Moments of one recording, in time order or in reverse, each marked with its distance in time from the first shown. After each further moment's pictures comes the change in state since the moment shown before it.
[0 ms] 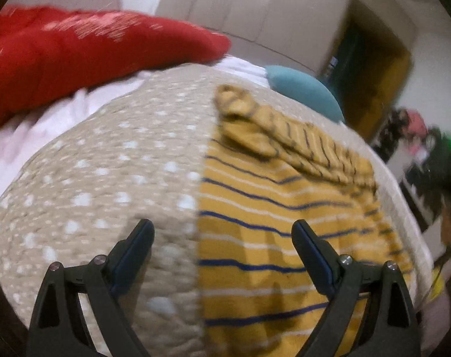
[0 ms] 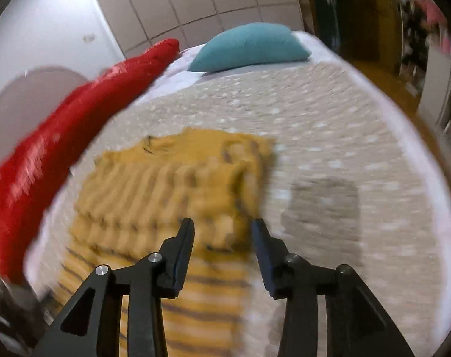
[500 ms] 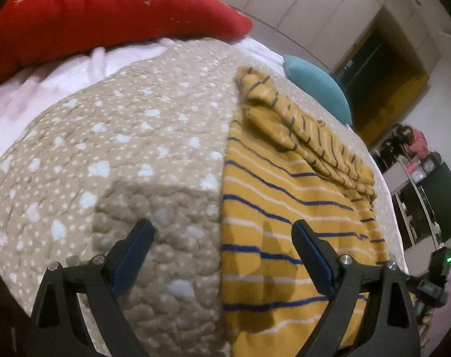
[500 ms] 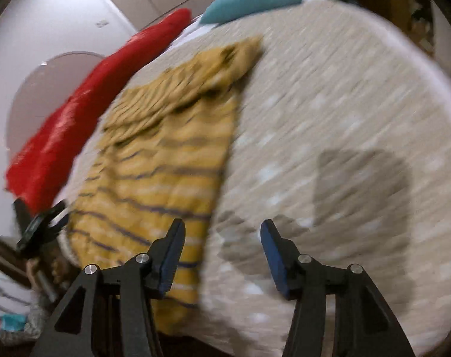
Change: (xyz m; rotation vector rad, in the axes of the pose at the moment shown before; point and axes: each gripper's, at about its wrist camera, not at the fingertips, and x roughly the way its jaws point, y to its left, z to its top) left arm 0.012 0.014 0.001 -0.114 0.132 -0.044; right arm -0.025 -0.018 -0.163 0.114 0.159 0.297
